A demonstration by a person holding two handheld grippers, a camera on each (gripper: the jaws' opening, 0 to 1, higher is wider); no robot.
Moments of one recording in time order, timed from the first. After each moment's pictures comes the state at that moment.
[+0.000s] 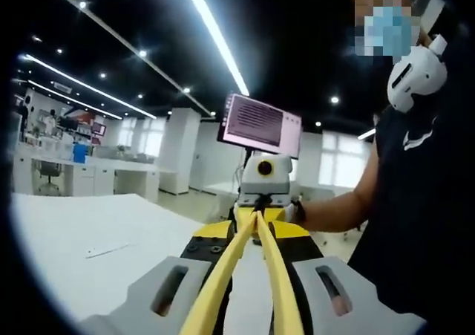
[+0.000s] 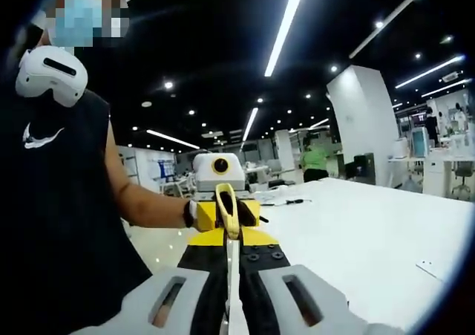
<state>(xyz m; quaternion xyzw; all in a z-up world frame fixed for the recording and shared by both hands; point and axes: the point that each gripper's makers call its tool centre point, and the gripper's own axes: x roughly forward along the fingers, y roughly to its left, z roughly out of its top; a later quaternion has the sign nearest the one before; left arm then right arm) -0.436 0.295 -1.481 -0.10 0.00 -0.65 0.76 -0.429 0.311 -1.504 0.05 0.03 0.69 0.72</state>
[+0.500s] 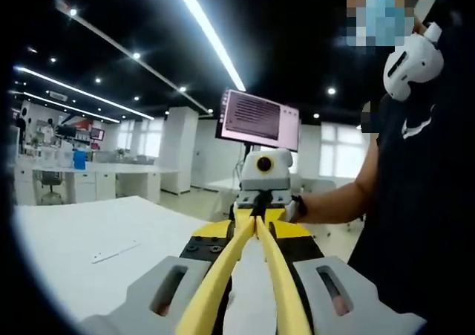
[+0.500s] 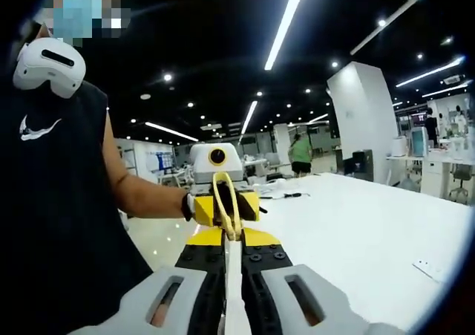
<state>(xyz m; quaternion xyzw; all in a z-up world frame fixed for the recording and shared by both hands) -0.435 0.298 -1.490 -0.07 0.00 -0.65 0.76 -0.431 0.313 -1.513 0.03 0.05 0.69 0.72</state>
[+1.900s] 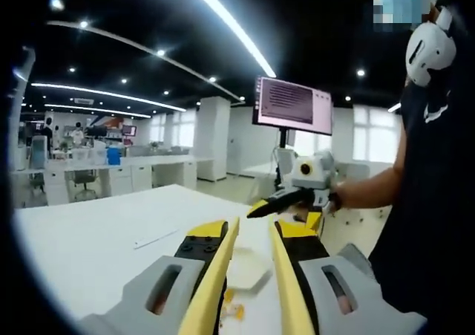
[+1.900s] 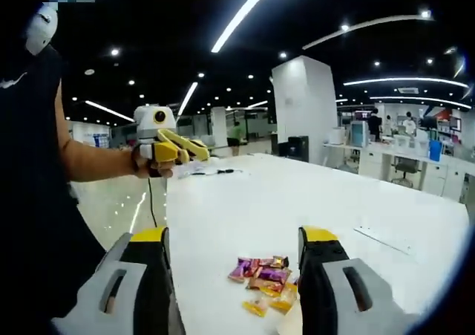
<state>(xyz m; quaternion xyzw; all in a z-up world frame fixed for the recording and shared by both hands) -0.394 0.351 -1.519 -0.02 0.03 -0.56 0.83 -0.386 0.244 -1.592 -0.03 0.09 0.51 0.86</state>
